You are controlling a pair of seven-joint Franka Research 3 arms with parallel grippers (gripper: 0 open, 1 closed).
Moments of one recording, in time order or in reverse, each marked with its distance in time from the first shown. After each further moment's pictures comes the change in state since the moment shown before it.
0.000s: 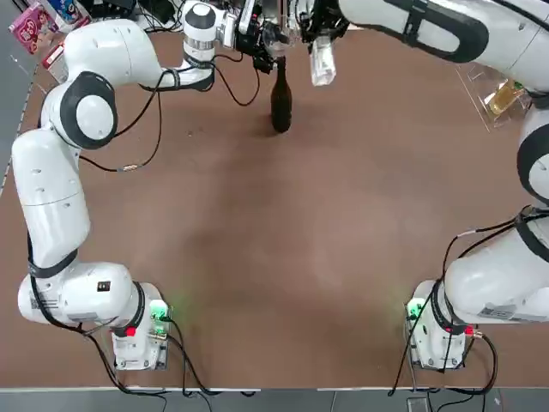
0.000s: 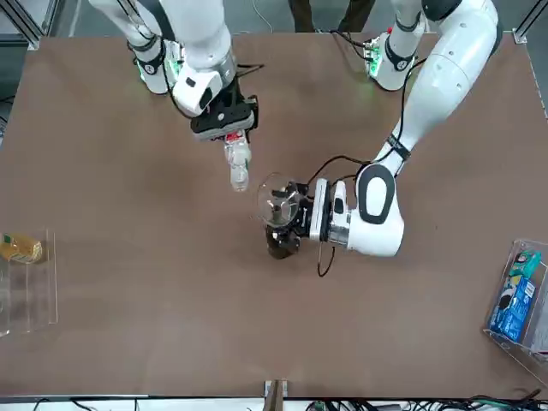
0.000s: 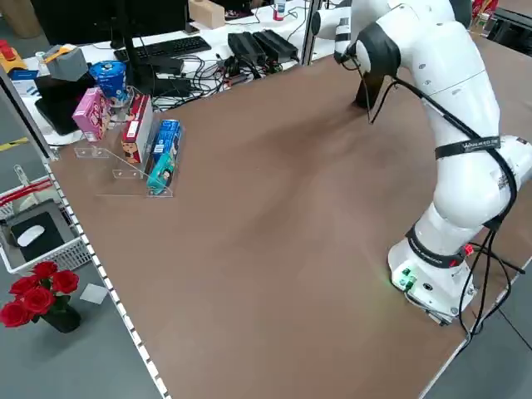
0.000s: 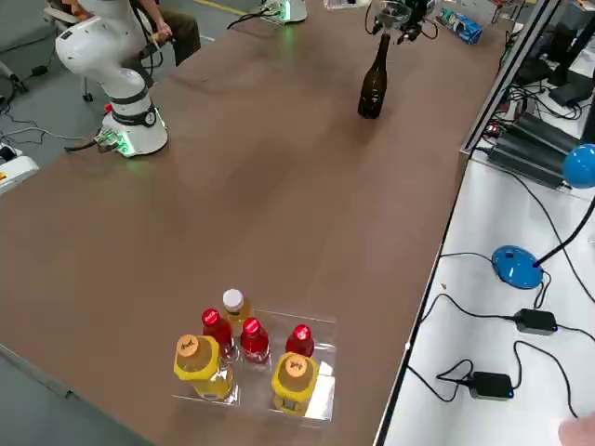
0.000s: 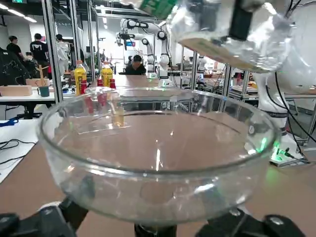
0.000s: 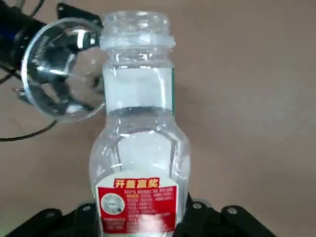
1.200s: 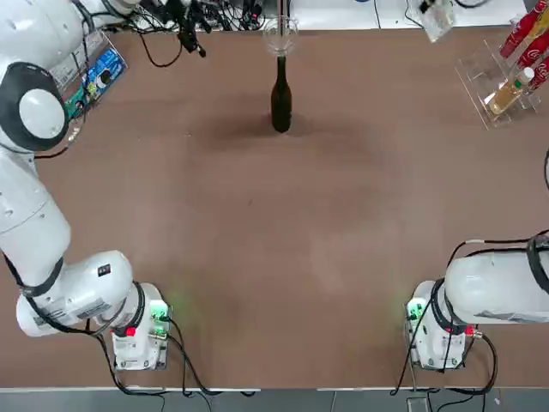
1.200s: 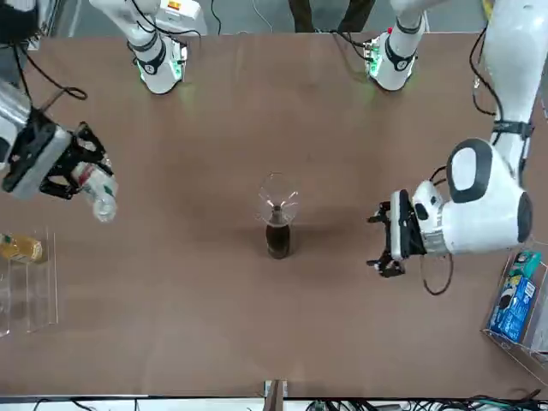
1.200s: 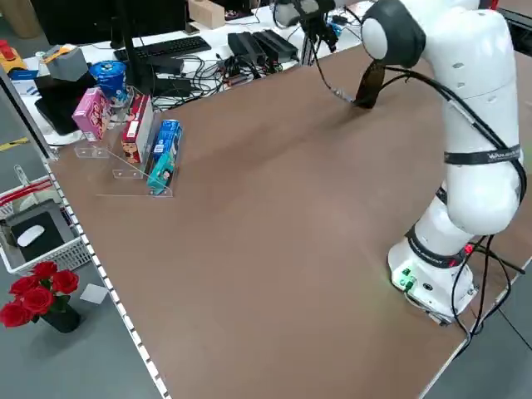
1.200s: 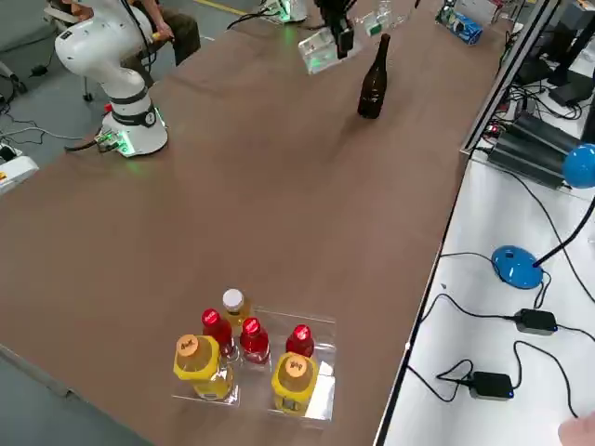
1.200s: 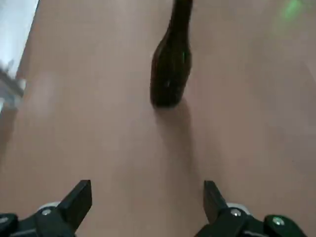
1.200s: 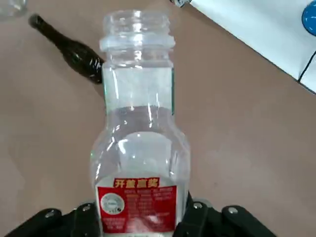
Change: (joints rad) left arm 0.319 -0.290 0.007 -0.046 0.889 -0.177 -0.669; right arm -0.005 -0.305 -0.860 -0.239 0.651 0.000 -1.495
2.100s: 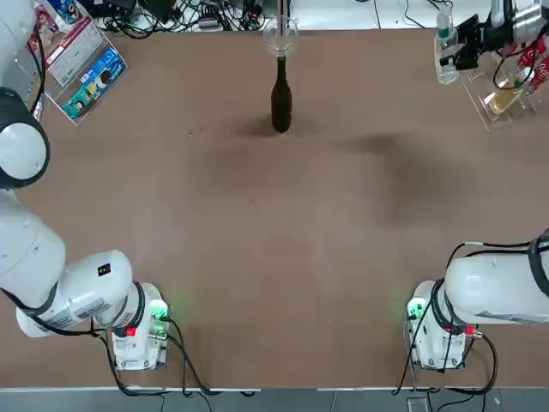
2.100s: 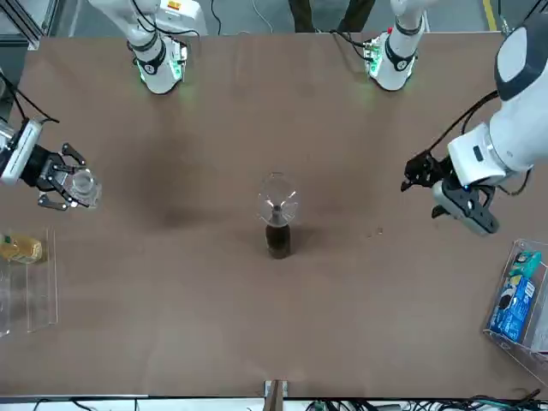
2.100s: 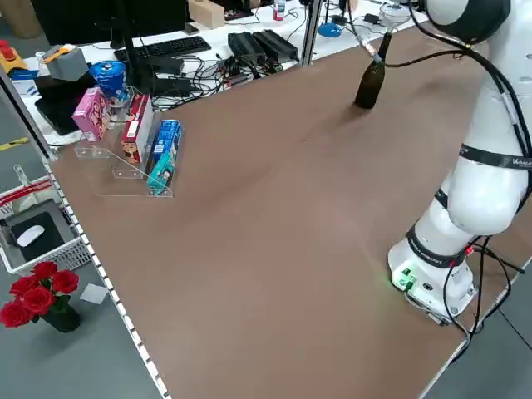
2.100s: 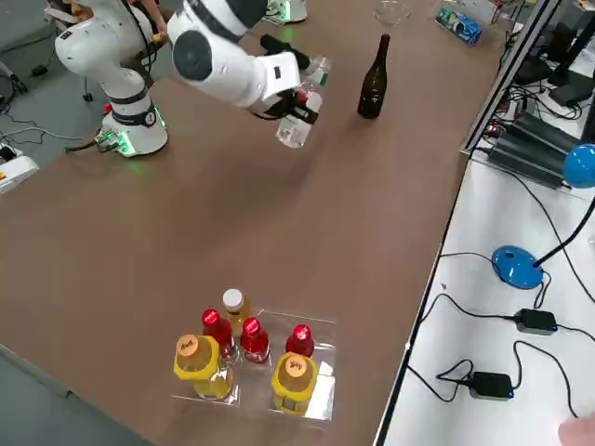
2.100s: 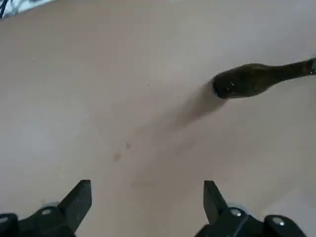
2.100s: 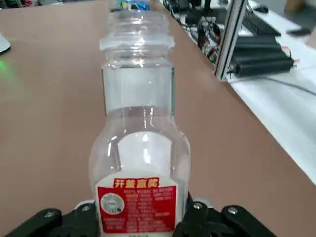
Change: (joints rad) left arm -0.002 -0.320 0.057 0.000 0.106 -0.230 -1.216; right arm 0.000 -0.011 -0.317 -0.452 0.585 0.112 -1.216
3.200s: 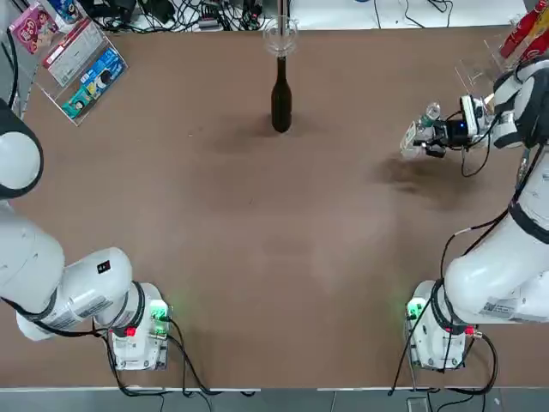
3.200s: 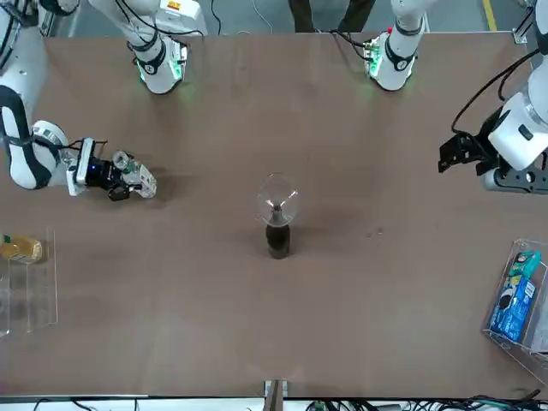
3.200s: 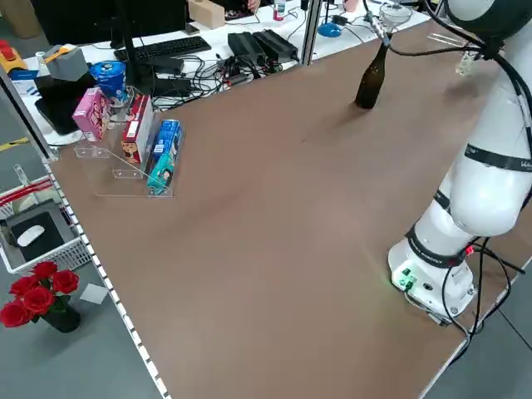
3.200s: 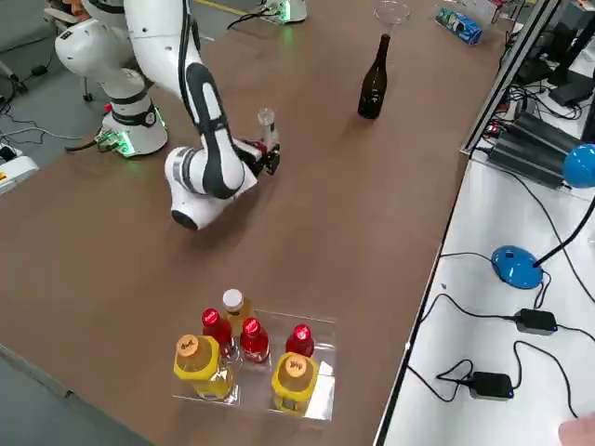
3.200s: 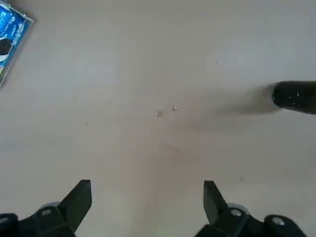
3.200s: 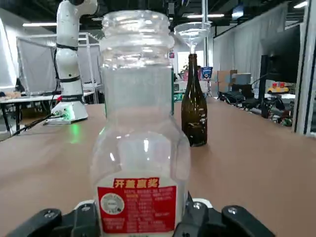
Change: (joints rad) left arm 0.015 -0.063 0.058 0.058 0.139 -0.184 -0.267; right arm -0.002 0.543 -0.187 -0.095 0.275 -0.535 -0.669
